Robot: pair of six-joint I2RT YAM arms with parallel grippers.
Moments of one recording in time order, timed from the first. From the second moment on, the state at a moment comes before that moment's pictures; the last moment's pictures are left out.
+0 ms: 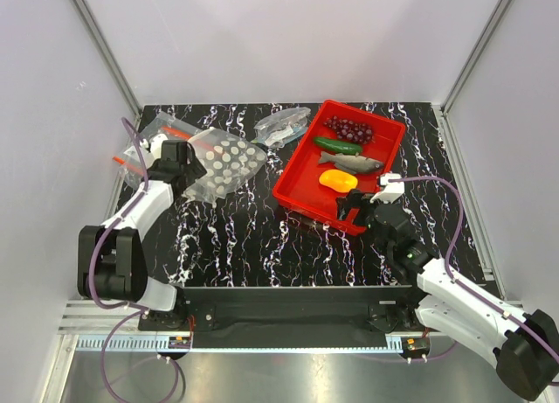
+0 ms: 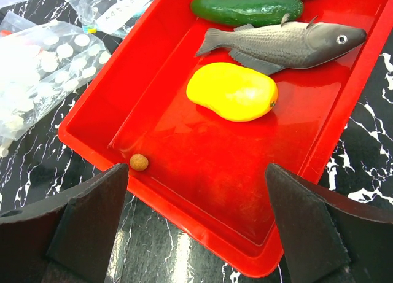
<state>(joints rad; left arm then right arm) -0.08 1.44 0.94 -0.28 -0.33 -0.64 0.63 0.80 0.39 0.14 0.40 0.44</state>
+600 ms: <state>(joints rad) -0.11 1.45 0.97 -0.26 -0.33 -0.60 0.63 0.82 0.40 0.14 0.40 0.44</state>
